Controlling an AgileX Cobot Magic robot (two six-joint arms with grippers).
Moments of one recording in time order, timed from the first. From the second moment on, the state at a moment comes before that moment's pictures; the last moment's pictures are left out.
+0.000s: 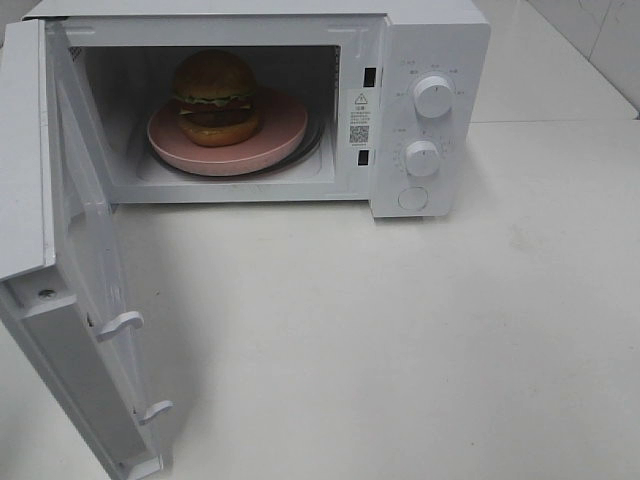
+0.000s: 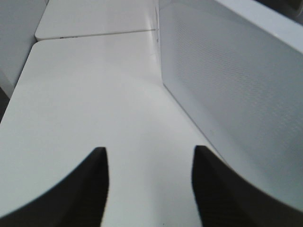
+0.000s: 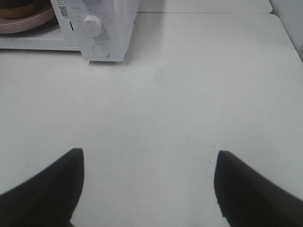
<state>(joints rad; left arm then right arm) 0.01 0.26 -0.50 -0.09 0.83 0.16 0.14 0.00 -0.51 -0.04 1.04 0.12</state>
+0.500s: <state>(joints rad) 0.01 0.50 -0.29 -0.04 0.38 0.16 0.14 0.00 -0.51 -0.04 1.04 0.12</state>
